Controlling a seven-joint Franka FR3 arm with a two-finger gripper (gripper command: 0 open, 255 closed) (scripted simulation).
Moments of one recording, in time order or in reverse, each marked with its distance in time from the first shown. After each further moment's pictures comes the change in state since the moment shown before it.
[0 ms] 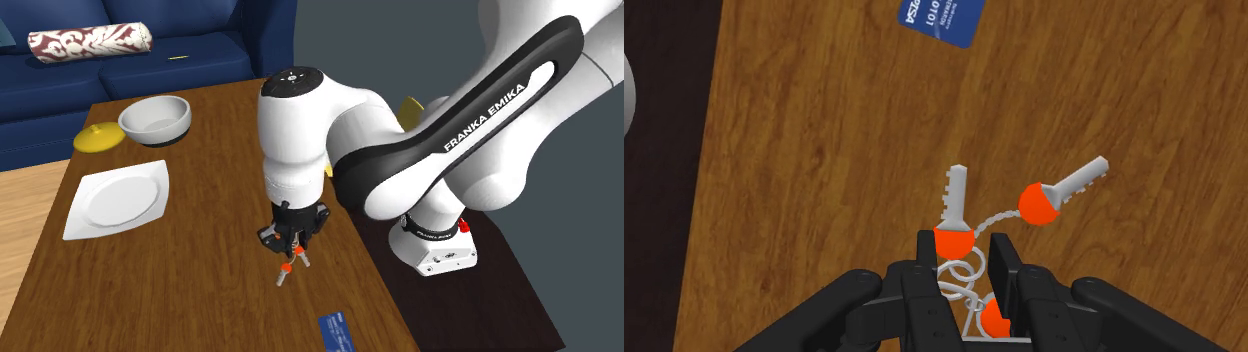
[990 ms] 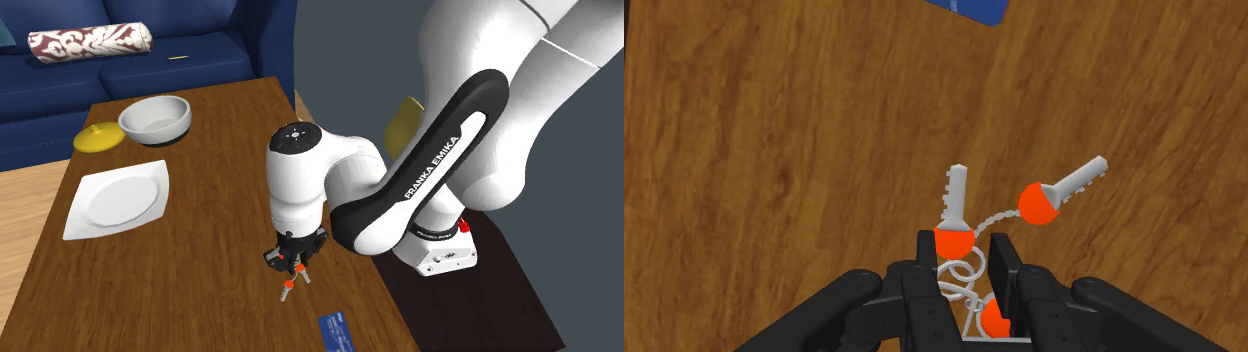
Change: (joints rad) arm -0.011 0.252 0.042 -0.072 0.022 0.322 -0.009
